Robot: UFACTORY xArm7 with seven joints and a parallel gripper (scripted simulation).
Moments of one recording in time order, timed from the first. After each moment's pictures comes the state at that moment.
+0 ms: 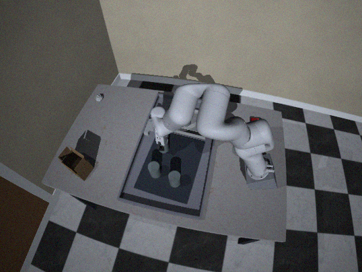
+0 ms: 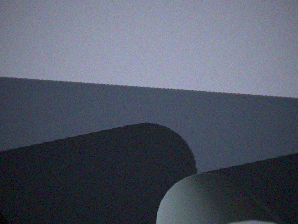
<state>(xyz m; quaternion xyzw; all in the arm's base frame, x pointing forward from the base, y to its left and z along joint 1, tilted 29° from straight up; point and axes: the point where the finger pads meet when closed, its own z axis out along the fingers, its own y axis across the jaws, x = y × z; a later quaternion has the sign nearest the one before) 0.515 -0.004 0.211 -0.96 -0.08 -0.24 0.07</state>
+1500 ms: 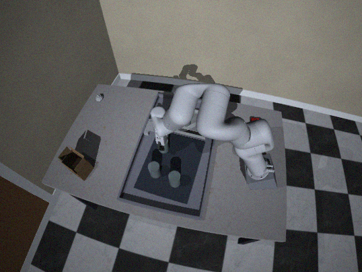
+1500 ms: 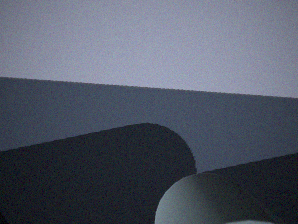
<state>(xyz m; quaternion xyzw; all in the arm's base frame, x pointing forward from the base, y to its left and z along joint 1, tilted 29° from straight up) 0.515 -0.004 0.211 -0.96 -0.08 -0.24 0.07</state>
